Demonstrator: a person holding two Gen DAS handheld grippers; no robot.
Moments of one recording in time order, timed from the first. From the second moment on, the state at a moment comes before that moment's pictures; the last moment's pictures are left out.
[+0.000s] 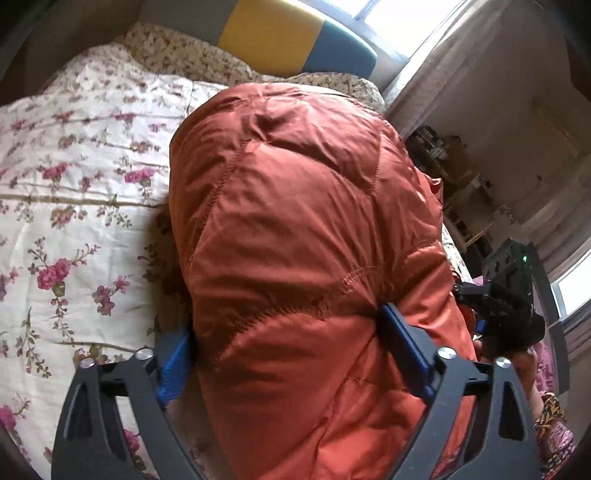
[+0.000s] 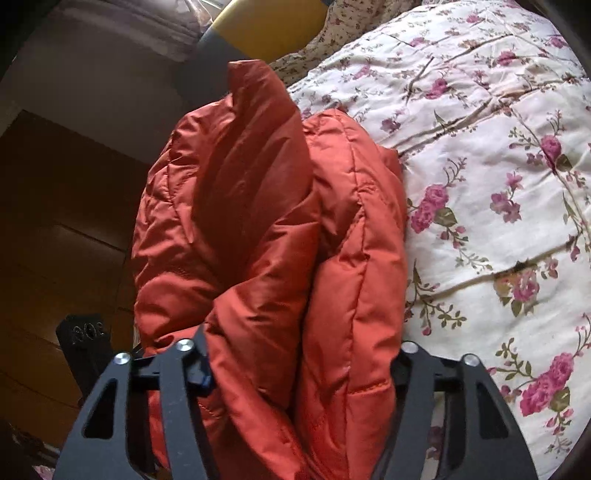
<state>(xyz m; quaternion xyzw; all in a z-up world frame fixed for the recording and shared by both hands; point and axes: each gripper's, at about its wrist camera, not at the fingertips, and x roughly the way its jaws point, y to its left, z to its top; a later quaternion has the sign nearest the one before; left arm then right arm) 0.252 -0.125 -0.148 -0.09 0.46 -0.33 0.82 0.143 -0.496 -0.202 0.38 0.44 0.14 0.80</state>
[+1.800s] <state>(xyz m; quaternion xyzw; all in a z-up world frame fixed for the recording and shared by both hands) 0.311 0.126 -0.101 -0.11 0.31 -0.17 0.93 0.231 -0.181 -0.153 0.26 0.38 0.24 0.86</state>
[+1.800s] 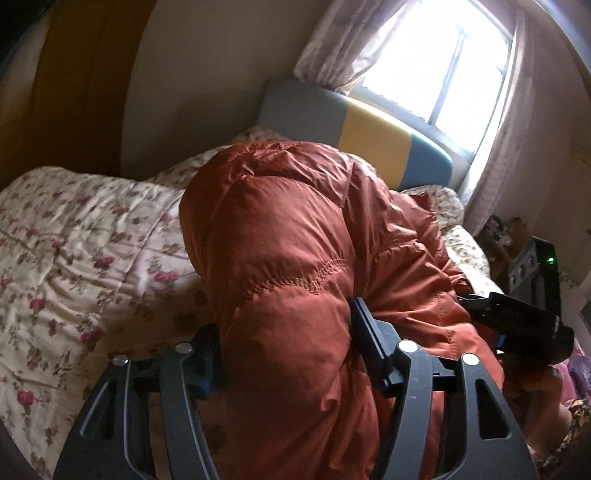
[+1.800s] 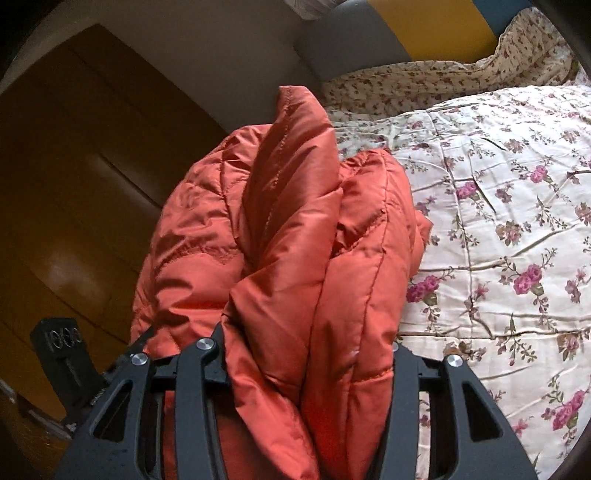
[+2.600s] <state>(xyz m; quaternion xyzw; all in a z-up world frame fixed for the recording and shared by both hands) 0.259 0.115 -0.115 -0.01 0.34 -0.05 0.94 0.160 -0.160 -0.144 0.16 0.36 0.09 0.92</state>
